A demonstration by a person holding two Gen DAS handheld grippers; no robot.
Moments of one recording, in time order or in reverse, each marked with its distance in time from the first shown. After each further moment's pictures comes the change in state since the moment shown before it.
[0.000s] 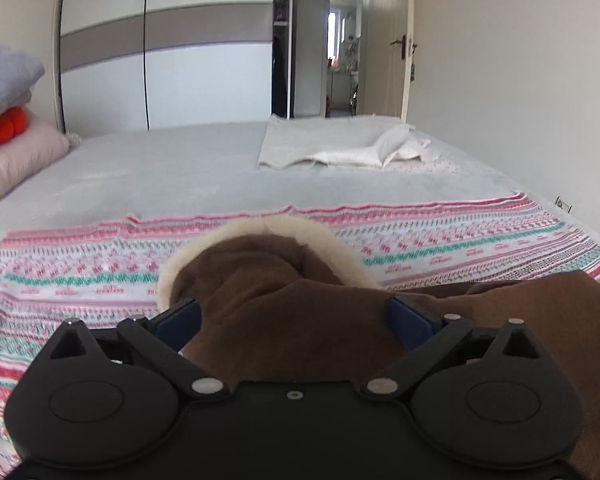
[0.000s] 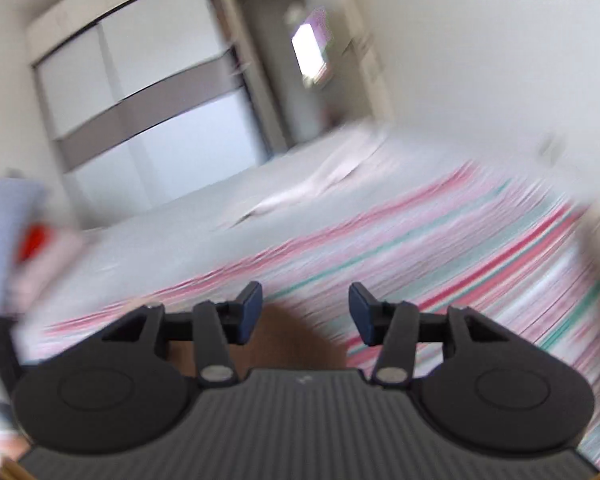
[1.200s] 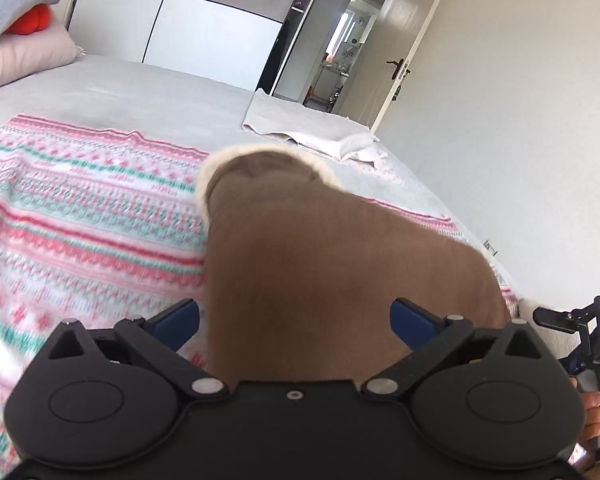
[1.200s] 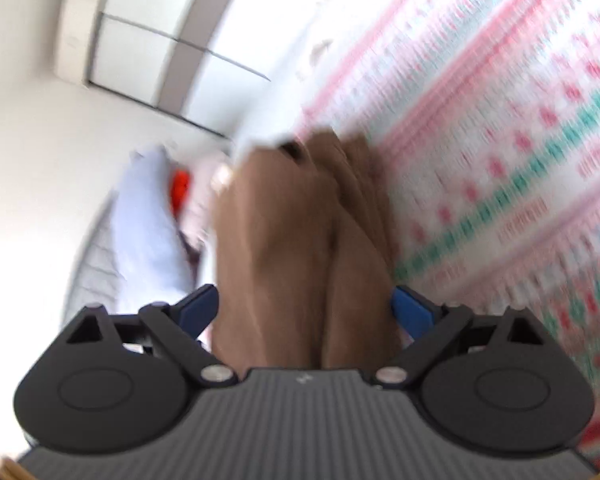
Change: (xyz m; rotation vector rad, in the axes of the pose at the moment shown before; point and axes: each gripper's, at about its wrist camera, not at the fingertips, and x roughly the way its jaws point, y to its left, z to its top) left arm -0.139 0.033 -0.051 -0.279 0.051 -0.215; right arm 0.024 -0.150 -0.025 0.503 0.602 0.664
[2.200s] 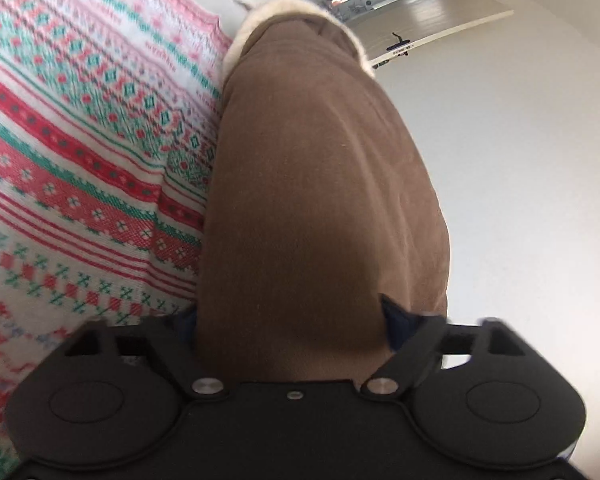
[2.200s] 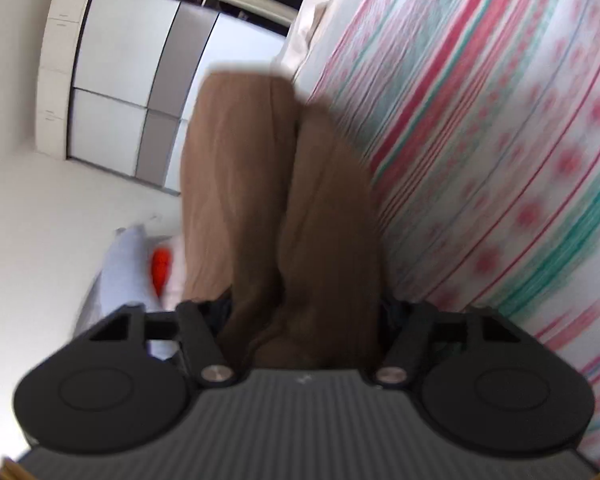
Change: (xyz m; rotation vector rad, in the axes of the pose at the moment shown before) left arm 0.193 0.009 -0.015 -0.480 0.243 -0.362; right arm 0.039 -0.086 0.051 0.094 -0.140 -0.047
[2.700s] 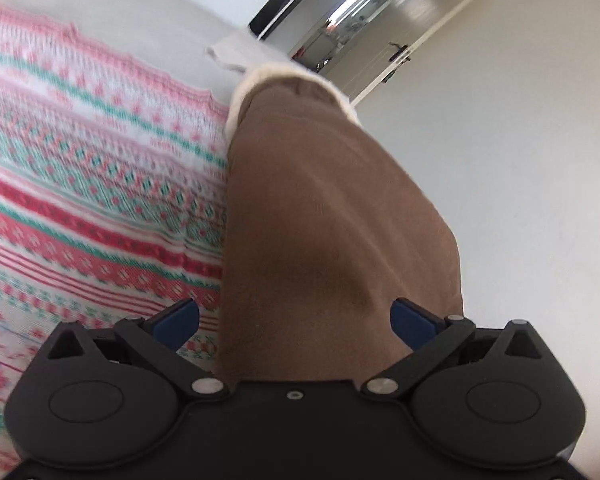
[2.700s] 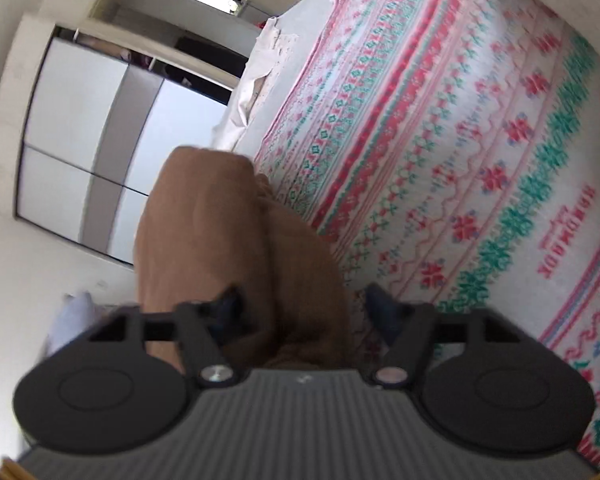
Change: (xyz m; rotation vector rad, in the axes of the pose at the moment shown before) left arm -0.019 -0.038 0.003 0.199 -0.093 0.175; right arm -0.039 -0.009 0.008 0.100 -0.218 -0.150
